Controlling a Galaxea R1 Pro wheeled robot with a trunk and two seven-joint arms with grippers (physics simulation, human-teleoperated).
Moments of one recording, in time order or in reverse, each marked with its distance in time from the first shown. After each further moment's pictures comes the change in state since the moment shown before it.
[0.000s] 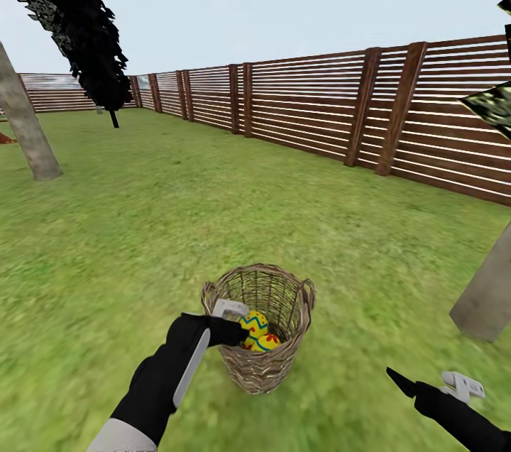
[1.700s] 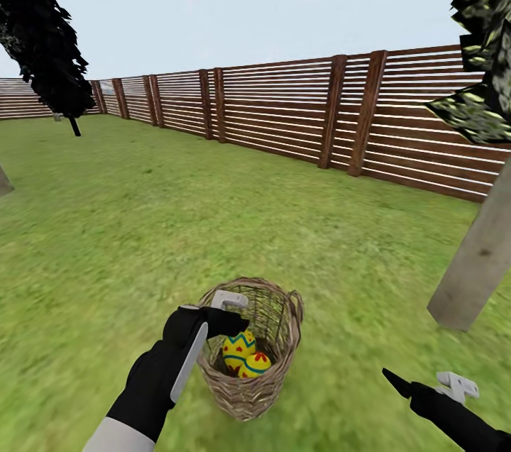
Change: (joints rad) left arm -0.003 0.002 0.003 -0.072 -0.001 0.009 -0.003; right arm 0.000 0.009 0.015 0.003 0.003 -0.003 0.000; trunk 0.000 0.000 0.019
